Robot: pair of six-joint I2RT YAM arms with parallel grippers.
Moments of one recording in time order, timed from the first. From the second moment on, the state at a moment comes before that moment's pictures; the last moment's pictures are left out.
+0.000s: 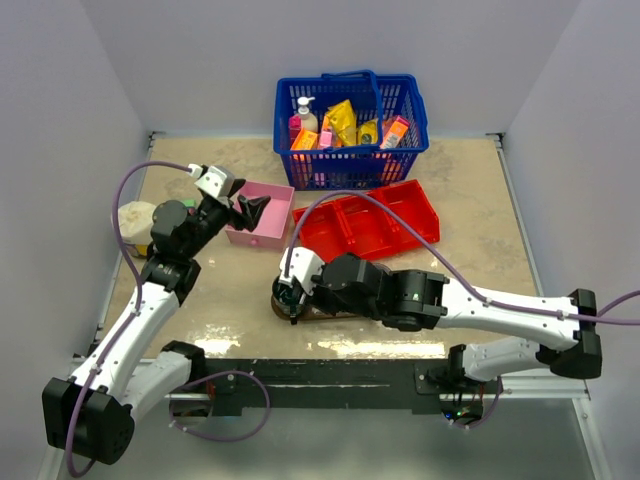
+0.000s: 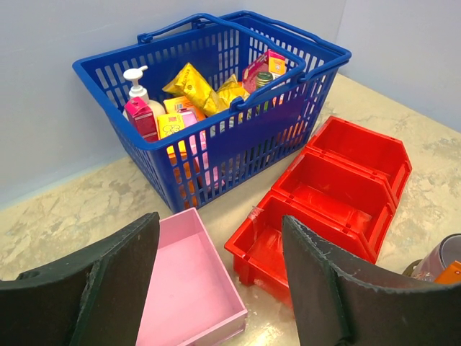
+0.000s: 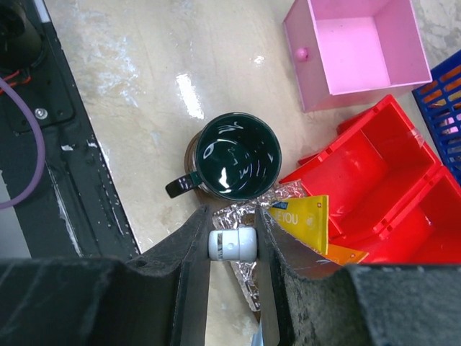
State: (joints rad) left arm -0.26 0.92 0.70 0.27 0.36 -0.01; right arm 1.34 1.23 1.21 -0.52 0.28 -0.09
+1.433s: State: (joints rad) left arm -0.26 0.94 0.70 0.27 0.36 -0.01; right arm 1.40 1.24 0.94 -0.27 0.43 -0.20
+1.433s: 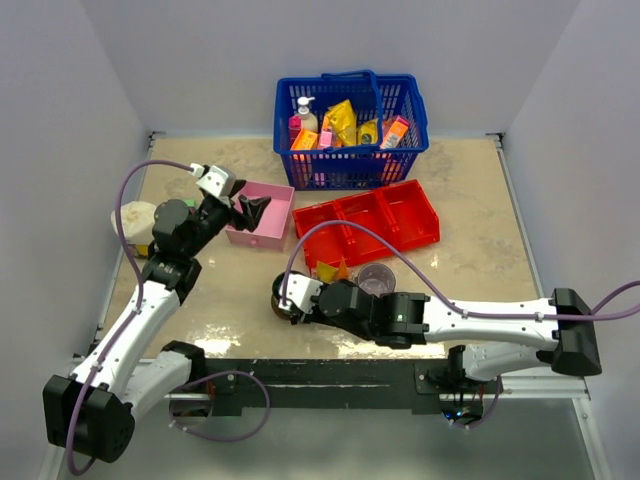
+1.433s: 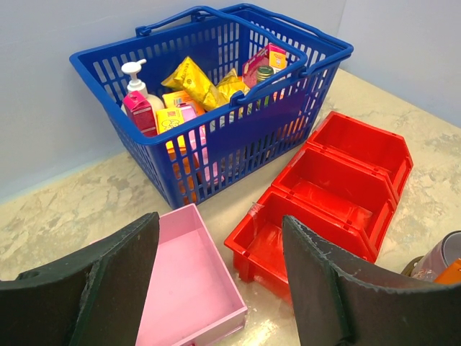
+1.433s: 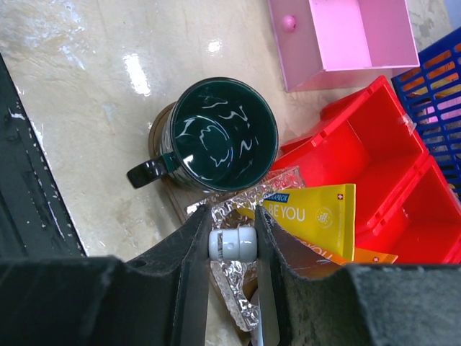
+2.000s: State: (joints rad) left arm -0.26 0.94 0.70 0.27 0.36 -0.01; right arm 1.41 1.24 0.92 -0.23 0.44 -0.20
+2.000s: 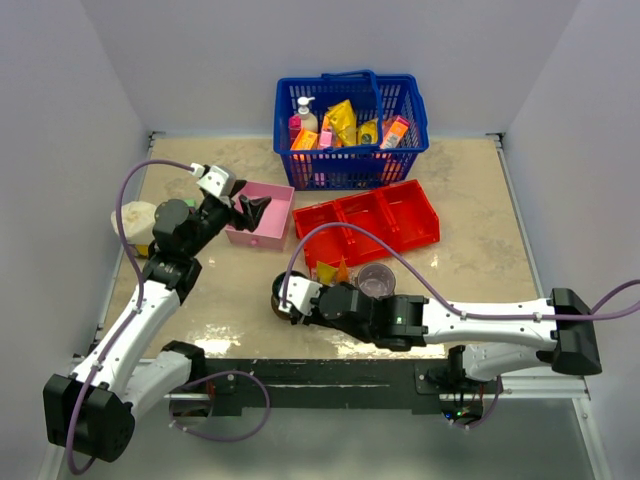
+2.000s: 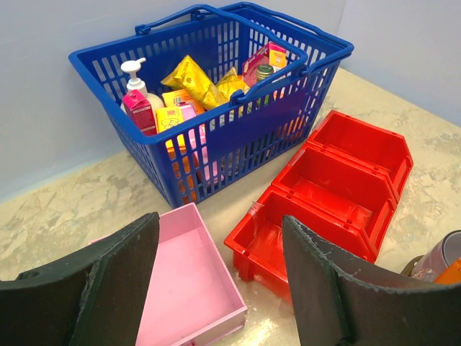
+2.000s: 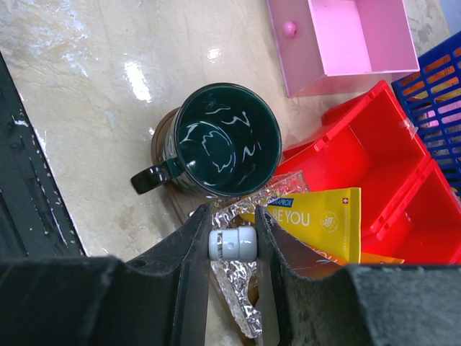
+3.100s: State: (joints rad) left arm -0.26 0.95 0.70 0.27 0.36 -0.01; right arm 1.43 1.24 0.91 -0.24 0.45 -0.17
